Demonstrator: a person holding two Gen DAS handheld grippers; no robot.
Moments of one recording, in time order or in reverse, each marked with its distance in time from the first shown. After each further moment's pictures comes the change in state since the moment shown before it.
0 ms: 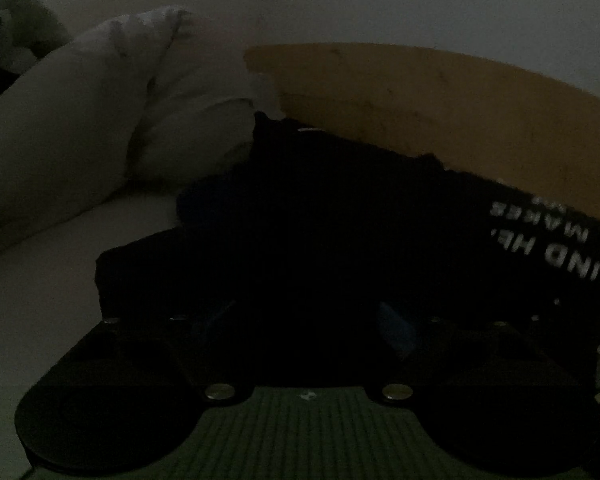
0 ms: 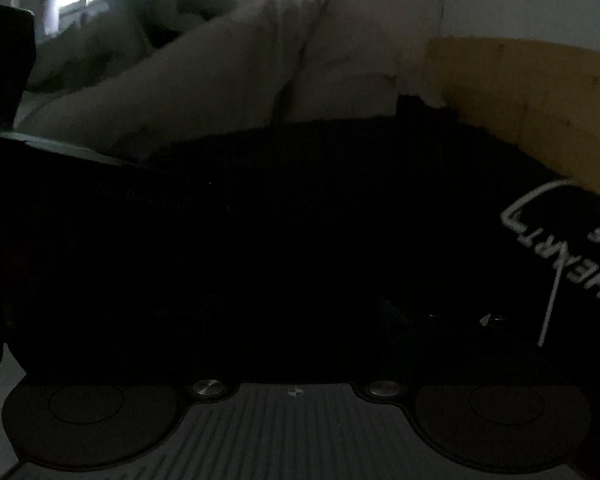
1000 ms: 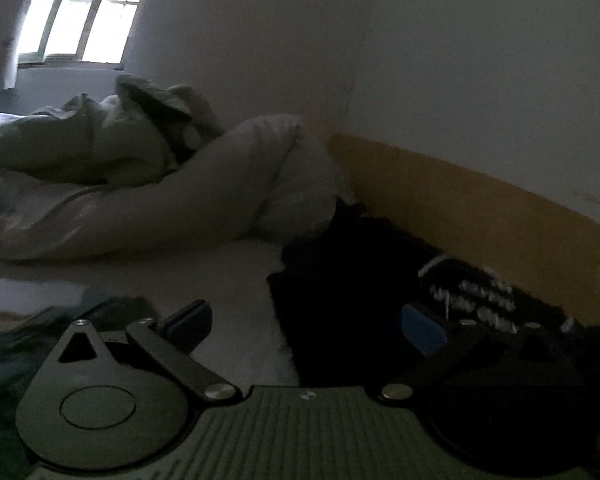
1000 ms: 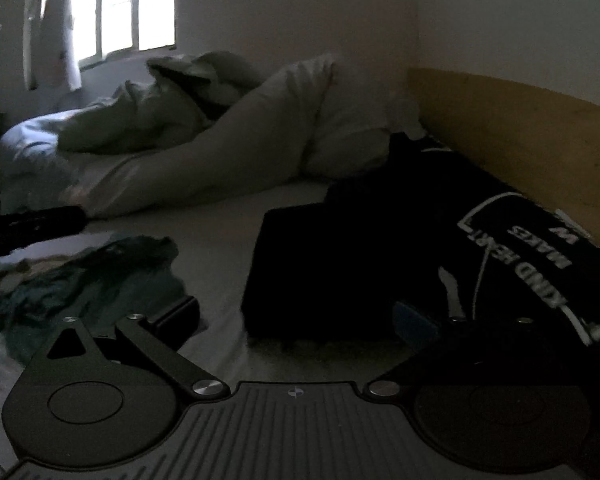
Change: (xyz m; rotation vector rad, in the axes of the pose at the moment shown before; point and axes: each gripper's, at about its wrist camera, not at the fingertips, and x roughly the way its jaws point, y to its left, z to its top) left arm -0.421 -0.043 -0.019 -0.219 -0.126 0.220; right arm -0.302 0.104 0.019 0.113 -0.017 -0.003
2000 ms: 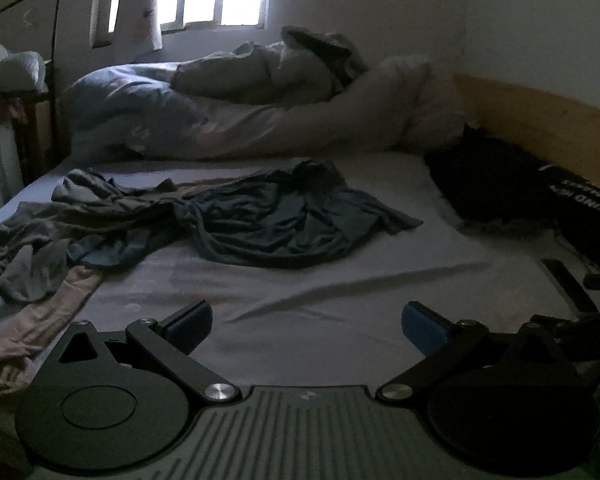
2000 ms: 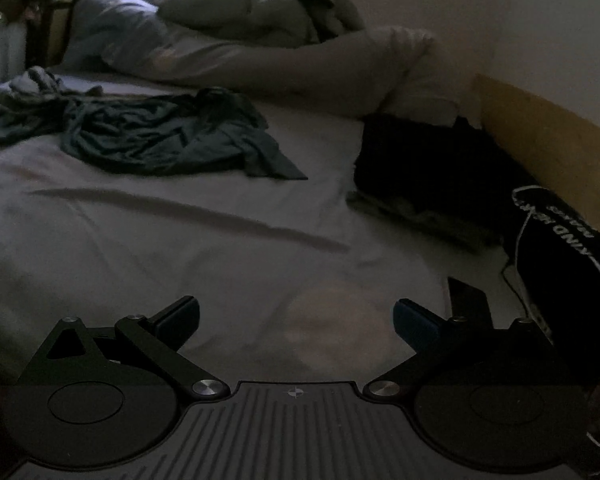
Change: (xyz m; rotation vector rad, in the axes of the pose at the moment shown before) left arm -0.174 0.054 -0.130 -0.008 0.131 0.383; right arm -0.029 0.130 -0.174 -0.310 0.092 -0.006
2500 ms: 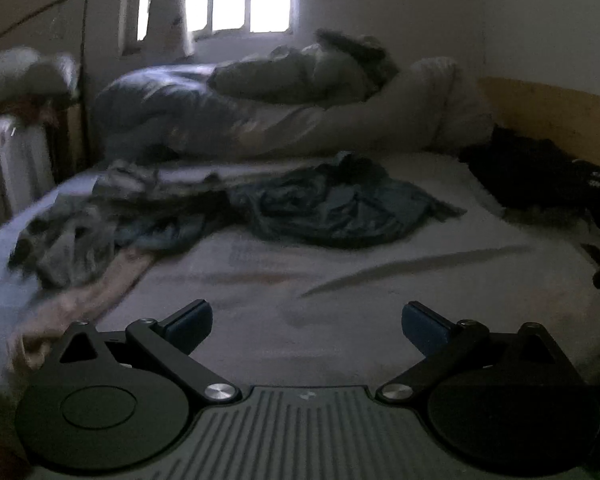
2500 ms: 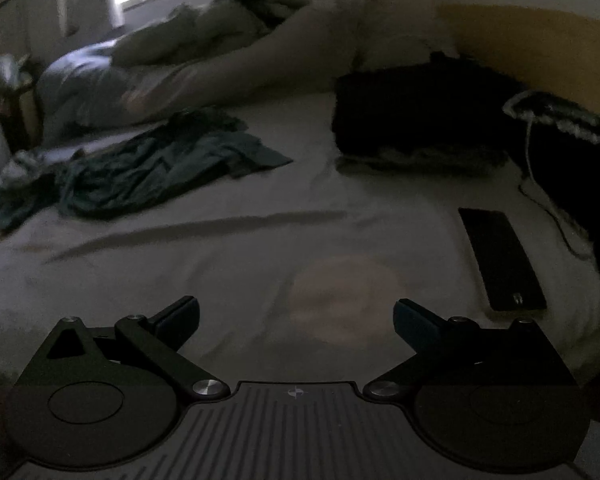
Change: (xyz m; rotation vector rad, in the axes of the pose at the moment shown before) left arm 0.000 0.046 -0.049 -0.070 -0.004 0.090; right arm 0.001 -0.036 -0.021 0.274 0.005 0.125
